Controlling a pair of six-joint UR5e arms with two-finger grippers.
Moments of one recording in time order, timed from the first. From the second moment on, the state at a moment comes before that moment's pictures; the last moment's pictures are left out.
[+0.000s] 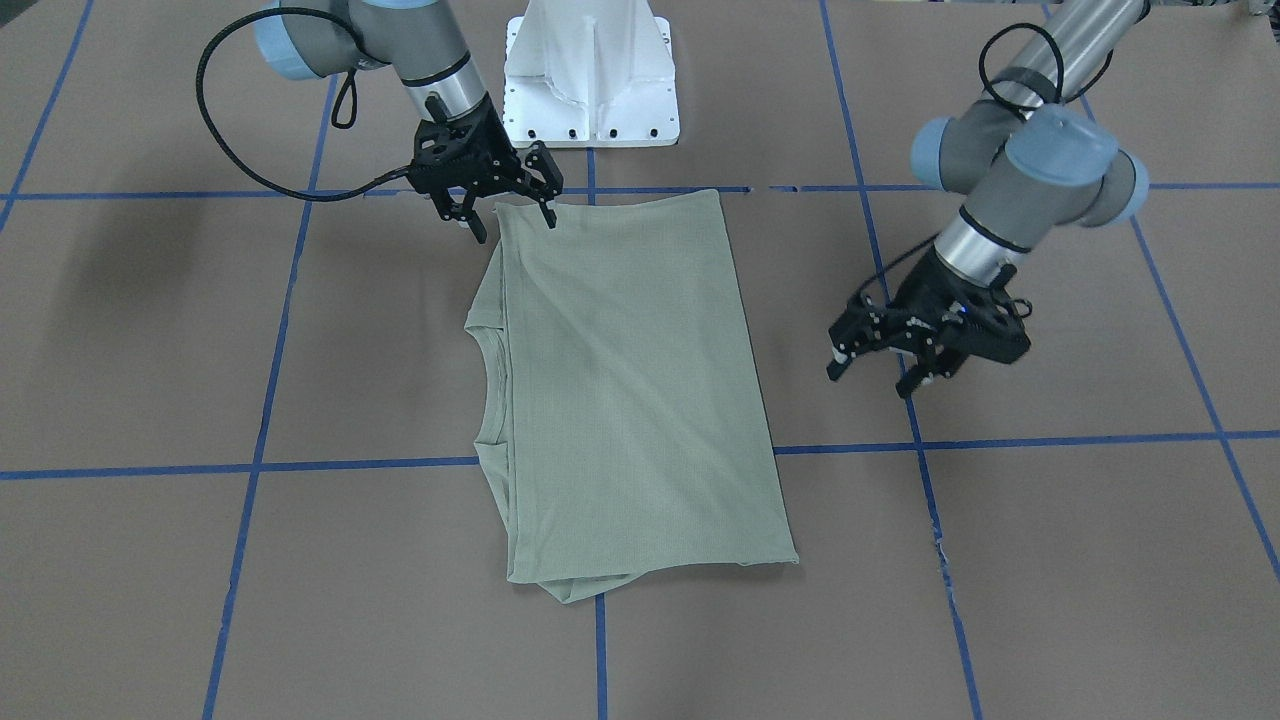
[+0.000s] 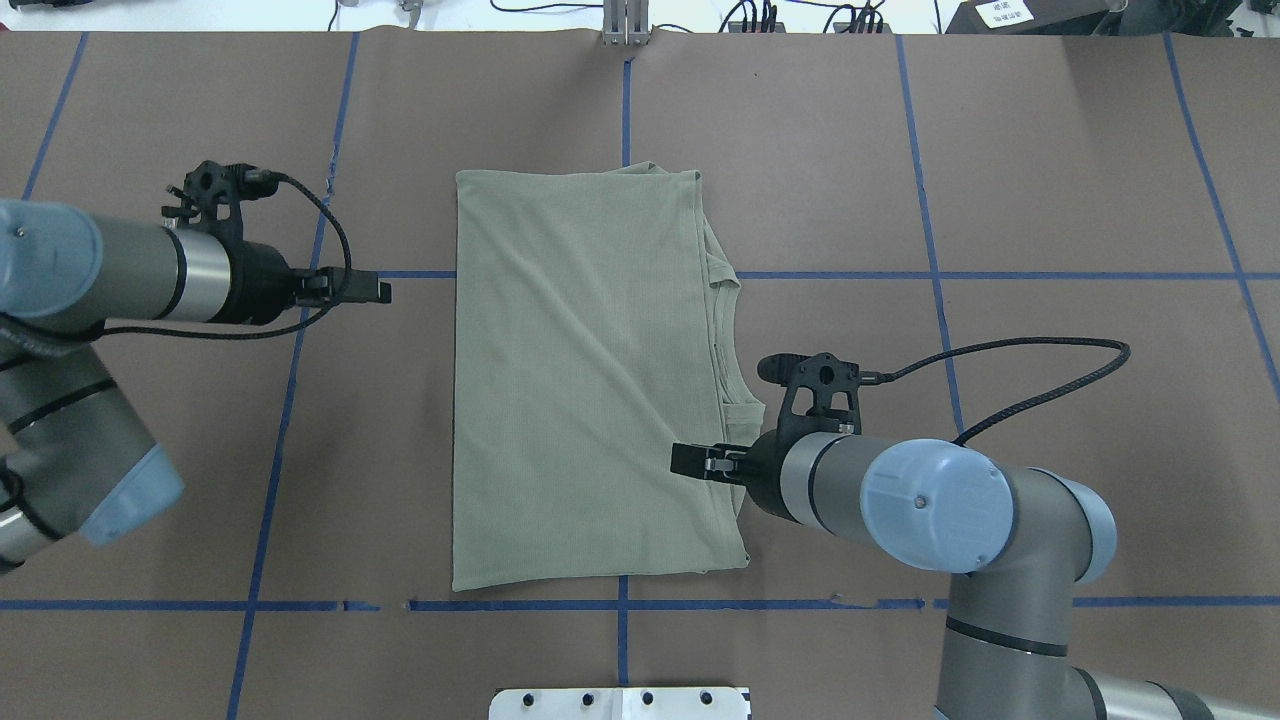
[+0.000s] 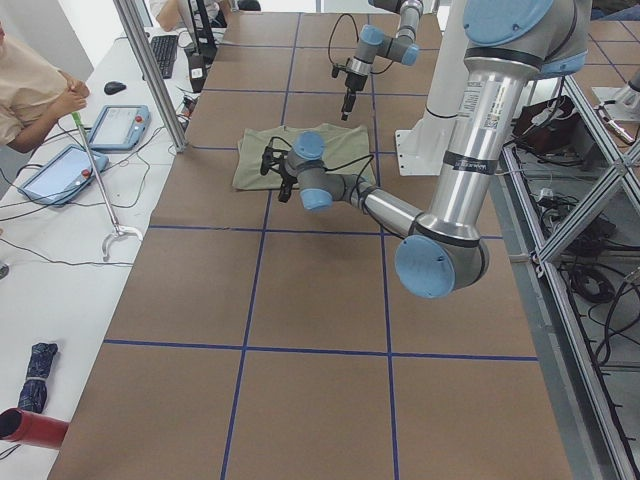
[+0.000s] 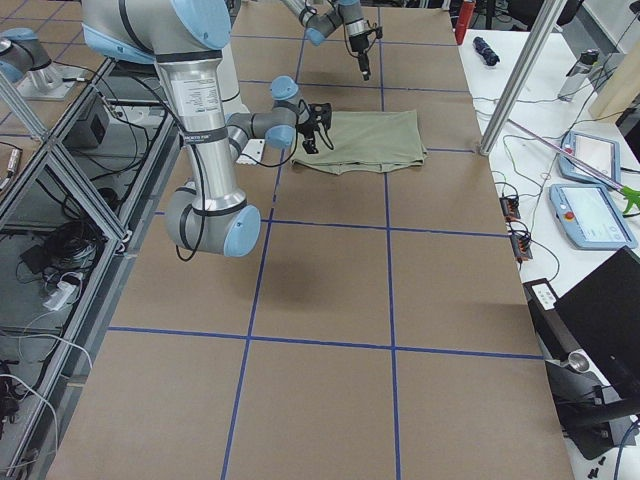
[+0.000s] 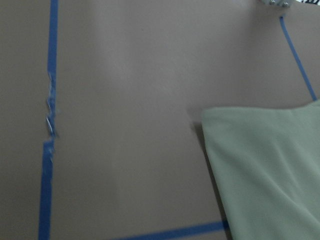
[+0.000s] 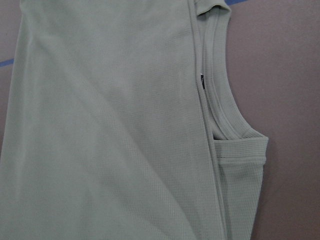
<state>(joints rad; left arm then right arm) -0.70 -1.75 -1.78 -2.41 -1.91 -1.24 0.30 -1.29 1.97 -1.10 1.52 1.49</state>
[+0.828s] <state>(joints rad) -0.23 -1.65 -1.95 -2.32 -1.53 -1.86 0.30 -1.33 1.99 -1.06 1.44 1.65</state>
